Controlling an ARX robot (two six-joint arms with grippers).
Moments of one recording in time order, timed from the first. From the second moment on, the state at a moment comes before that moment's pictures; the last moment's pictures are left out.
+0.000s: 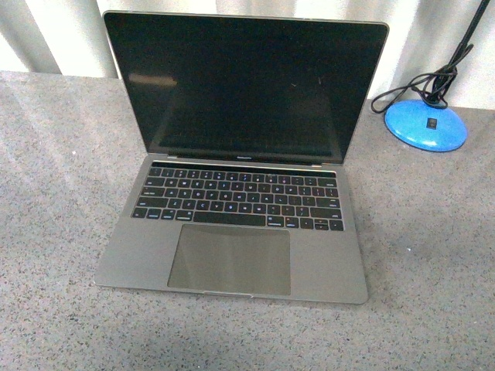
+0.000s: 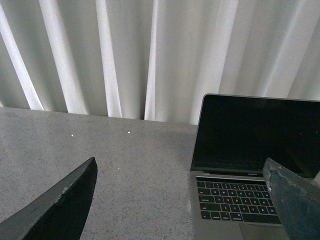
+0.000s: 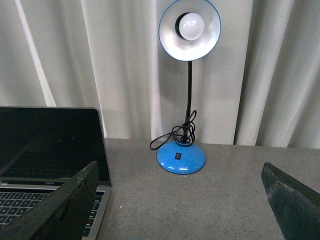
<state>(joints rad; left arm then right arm) 0.00 0.00 0.02 0.00 0.00 0.00 0.00 0.00 0.03 0.00 0.00 -0.01</state>
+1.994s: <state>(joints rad) -0.01 1.41 0.79 0.37 0.07 0.30 0.10 1.55 0.98 0.05 -0.36 -0.84</state>
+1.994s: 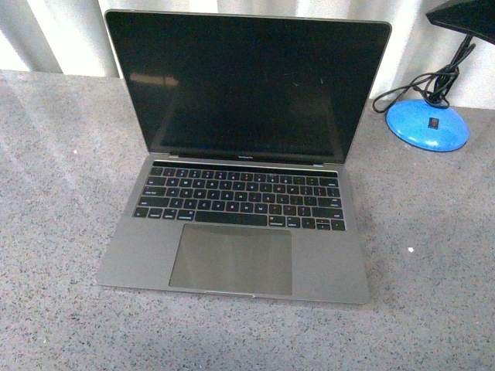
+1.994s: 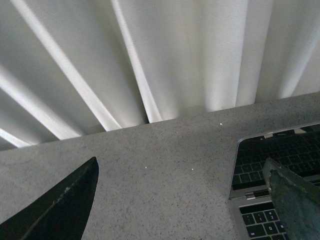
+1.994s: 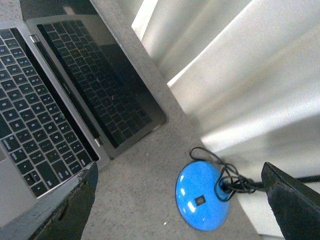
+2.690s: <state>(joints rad) -0.14 1.76 1.21 0.21 0.21 0.56 0.16 1.75 1.20 0.04 -0.31 -0.88</state>
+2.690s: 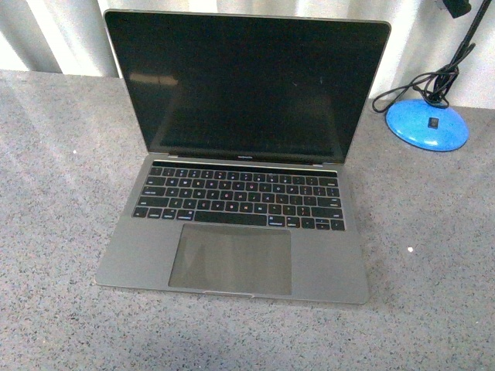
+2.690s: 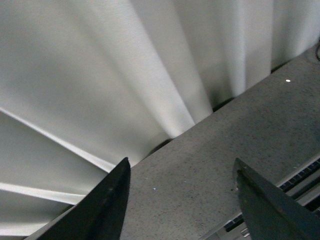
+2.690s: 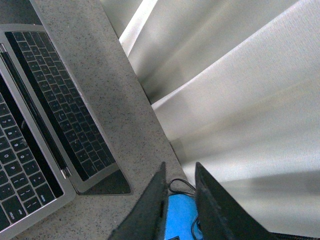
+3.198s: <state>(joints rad) -0.18 1.88 1.31 0.08 0.29 0.69 0.20 1.86 1.31 0.01 -0.33 -0.85</state>
